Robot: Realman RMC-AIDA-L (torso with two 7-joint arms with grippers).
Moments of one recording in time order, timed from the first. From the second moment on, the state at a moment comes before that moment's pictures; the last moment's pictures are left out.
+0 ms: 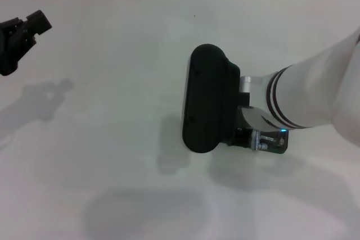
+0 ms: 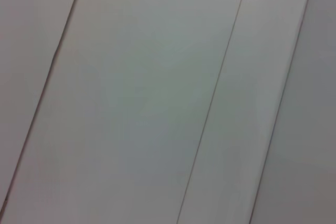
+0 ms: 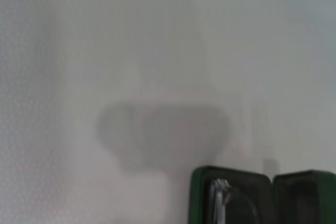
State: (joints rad) left arm -0.33 -1.97 0.69 0.60 1.46 1.72 -1.37; right arm 0.66 2.03 -2.22 -1.68 -2.86 -1.36 2.80
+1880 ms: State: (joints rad) left arm -0.80 -2.05 0.89 0.56 1.80 1.62 -1.52; right arm 0.34 1.98 -0.57 -0.72 -1.43 -1.60 1.35
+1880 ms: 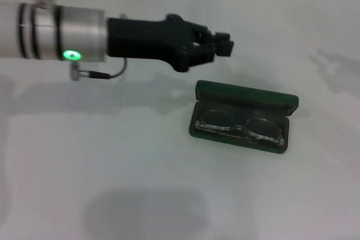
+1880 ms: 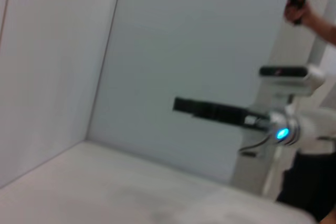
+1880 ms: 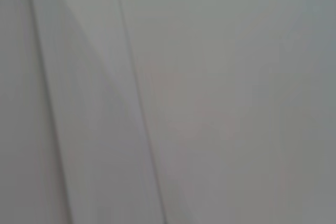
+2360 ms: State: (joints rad) left arm -0.92 -2.09 0.97 0.38 1.89 1.28 -1.52; right arm 0.35 1.97 -0.57 -0.60 -1.44 -1.50 1.28
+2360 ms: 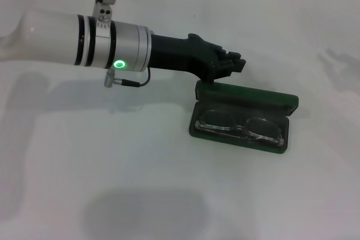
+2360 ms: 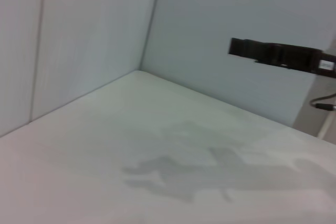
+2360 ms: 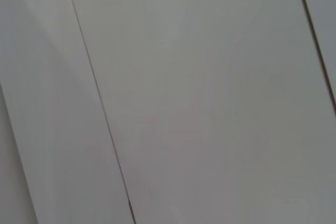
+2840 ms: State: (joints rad) left arm -0.92 -2.10 0.97 0.30 1.85 1.25 -1.50; right arm 0.38 1.98 -0.58 -0.57 -1.47 -1.46 1.27
